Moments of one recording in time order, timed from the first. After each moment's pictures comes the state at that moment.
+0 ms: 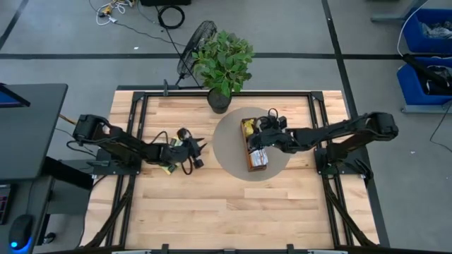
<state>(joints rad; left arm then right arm) -0.13 1.53 0.40 0.64 -0.72 -0.05 -0.01 1.39 0.70 -0.03 0.79 0.64</state>
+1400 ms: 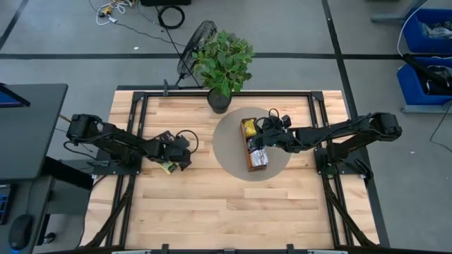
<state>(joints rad) -0.08 1.46 0.50 -0.29 -0.58 -0.59 -0.01 1.34 0.70 -0.16 0.79 0.60</state>
